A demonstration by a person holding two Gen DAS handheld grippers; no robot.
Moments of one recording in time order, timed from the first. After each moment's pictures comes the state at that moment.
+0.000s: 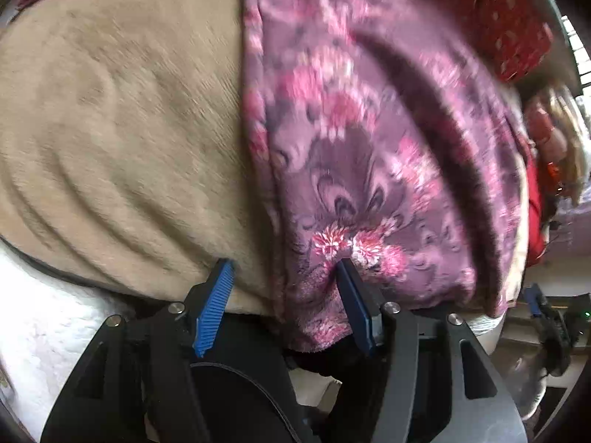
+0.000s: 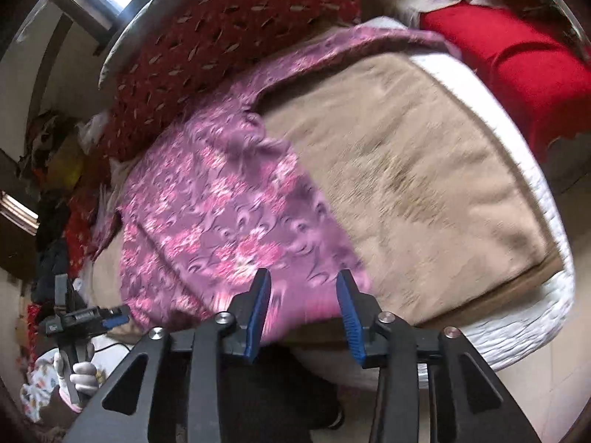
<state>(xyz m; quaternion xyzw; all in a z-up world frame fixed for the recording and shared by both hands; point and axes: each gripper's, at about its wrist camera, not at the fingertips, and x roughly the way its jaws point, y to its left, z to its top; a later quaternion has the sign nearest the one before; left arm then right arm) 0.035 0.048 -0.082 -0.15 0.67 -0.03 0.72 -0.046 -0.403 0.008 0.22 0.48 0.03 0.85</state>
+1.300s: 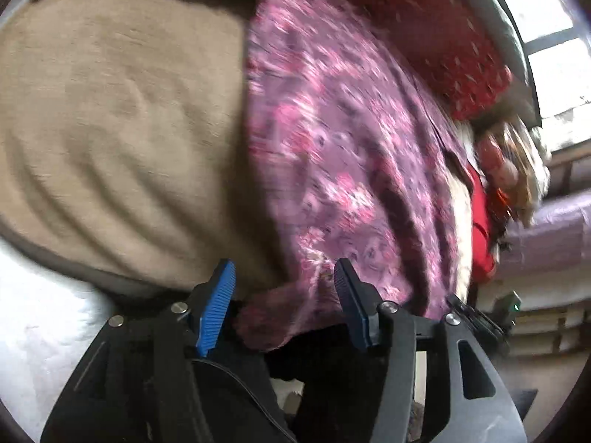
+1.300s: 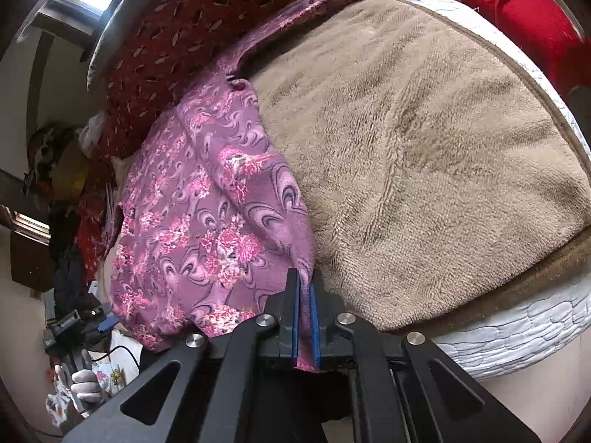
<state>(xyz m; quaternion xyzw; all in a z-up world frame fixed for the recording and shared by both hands) 0.008 0.093 -0.038 -0.24 0.61 -0.10 0.75 -0.038 -0.409 -0.043 0.29 0.51 0.07 0.81</state>
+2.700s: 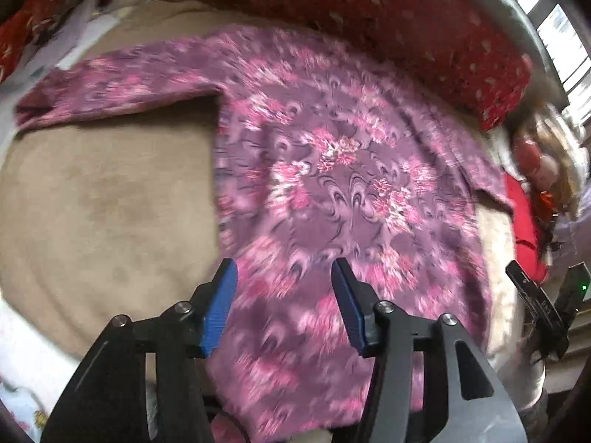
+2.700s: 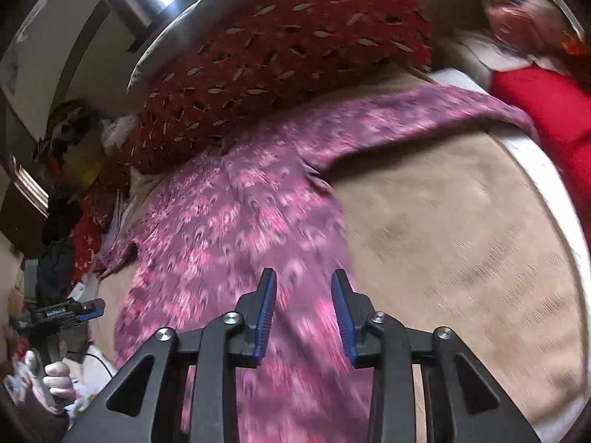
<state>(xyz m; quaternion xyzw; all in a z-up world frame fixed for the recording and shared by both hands) 0.103 0.078 -0.007 -0.12 0.57 -0.02 0.81 0.088 -0.330 0.012 0.17 0.42 0.09 0.89</state>
